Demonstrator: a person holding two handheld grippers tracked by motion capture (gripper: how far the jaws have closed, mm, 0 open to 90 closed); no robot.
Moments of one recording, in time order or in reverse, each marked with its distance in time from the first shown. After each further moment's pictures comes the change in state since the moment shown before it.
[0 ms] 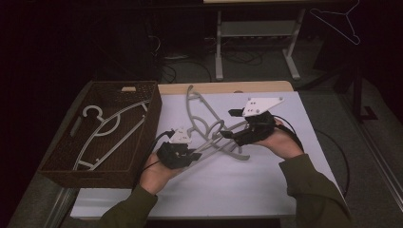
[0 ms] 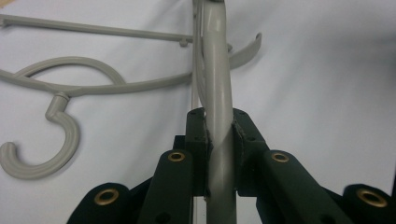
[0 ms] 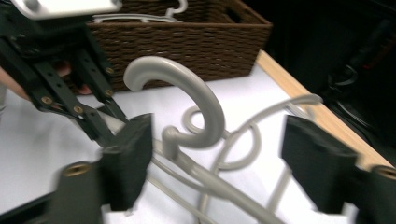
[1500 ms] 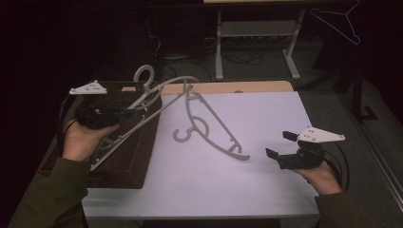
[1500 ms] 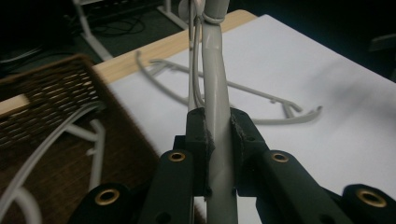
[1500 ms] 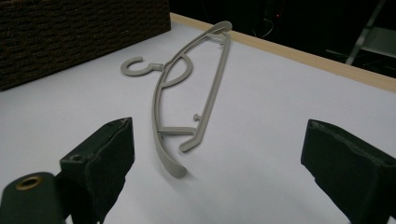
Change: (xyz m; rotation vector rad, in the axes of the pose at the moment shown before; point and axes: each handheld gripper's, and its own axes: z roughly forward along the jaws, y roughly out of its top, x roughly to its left) left arm 0.112 0.004 -0.176 -0.168 0.182 -0.214; right arm 0.008 -0.116 -0.082 -0.025 -0.264 0.325
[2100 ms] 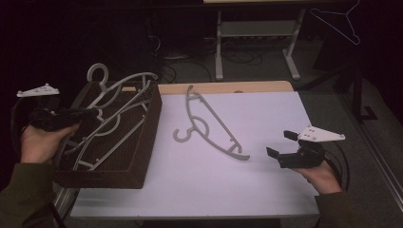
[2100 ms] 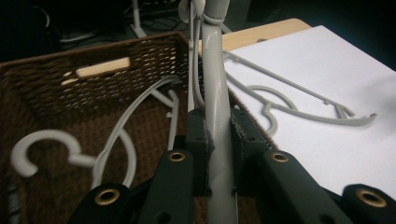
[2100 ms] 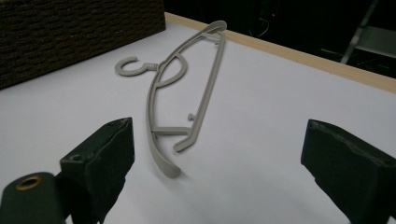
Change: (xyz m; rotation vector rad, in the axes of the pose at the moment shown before) left arm 0.066 -0.035 -0.057 -0.016 0.131 -0.115; right arm -0.003 -0.001 0.000 -0.001 -0.015 0.004
